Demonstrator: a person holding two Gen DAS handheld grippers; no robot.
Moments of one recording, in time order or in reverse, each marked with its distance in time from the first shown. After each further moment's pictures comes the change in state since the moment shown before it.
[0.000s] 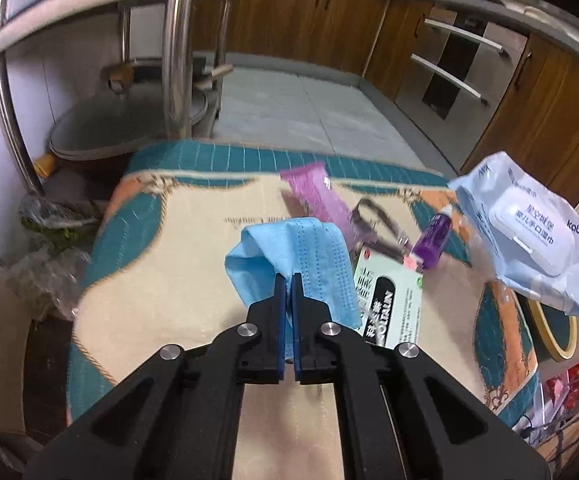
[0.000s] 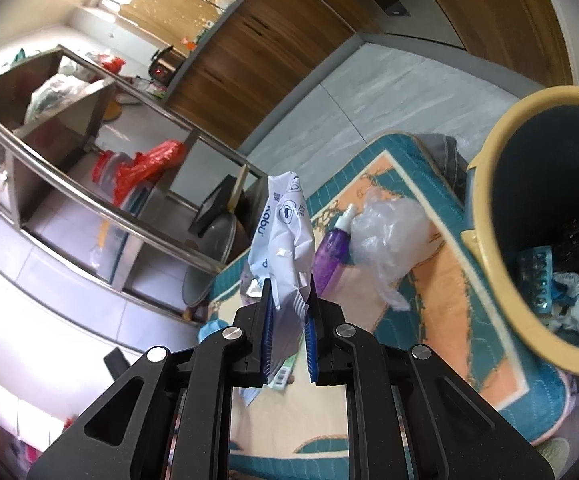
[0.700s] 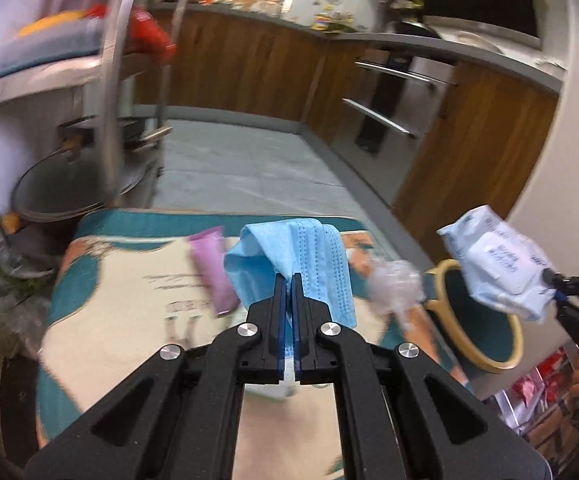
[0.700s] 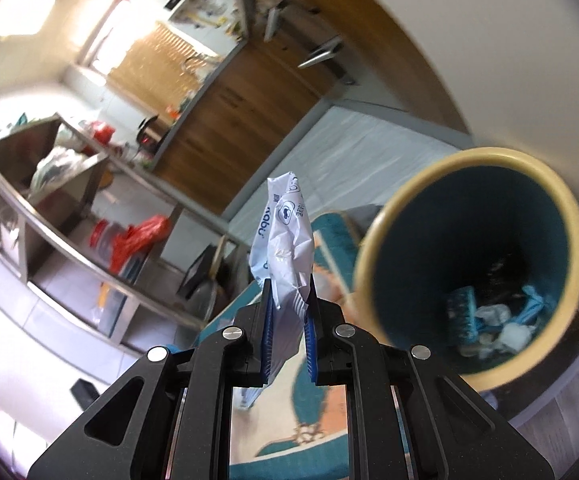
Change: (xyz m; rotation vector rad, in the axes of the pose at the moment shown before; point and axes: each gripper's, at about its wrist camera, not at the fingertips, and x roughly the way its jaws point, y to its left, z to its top) left arm -0.062 -0.079 0.013 0.094 -0.169 -0.199; right arm -0.118 -0.069 0.011 0.073 -0.237 -0.060
